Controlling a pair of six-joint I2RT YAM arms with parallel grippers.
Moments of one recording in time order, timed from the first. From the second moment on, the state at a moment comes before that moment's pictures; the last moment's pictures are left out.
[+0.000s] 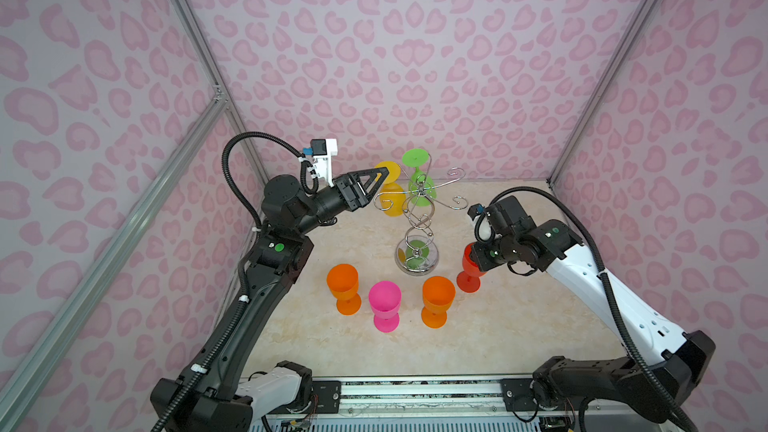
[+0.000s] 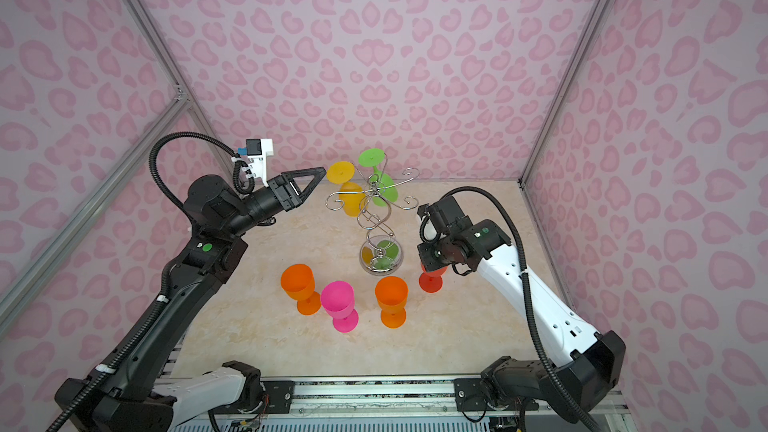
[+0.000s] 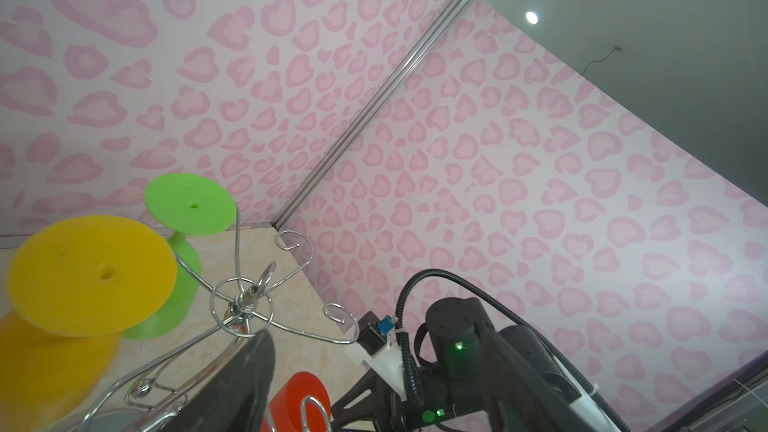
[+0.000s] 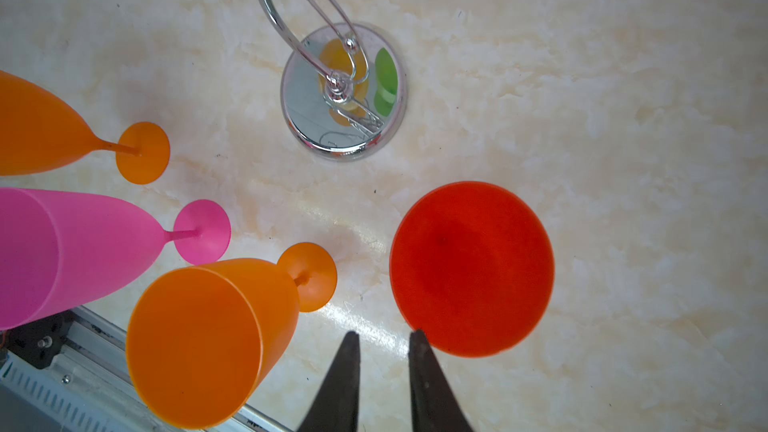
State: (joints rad) left arm -0.31 1.18 1.25 0.09 0.64 -0.86; right arm 0.52 1.28 1.35 -1.07 -0.03 0.16
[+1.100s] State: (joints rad) left arm -0.18 1.50 1.29 0.10 0.71 -0.95; right arm 0.18 0.96 1.23 -0.82 -0.10 0.30
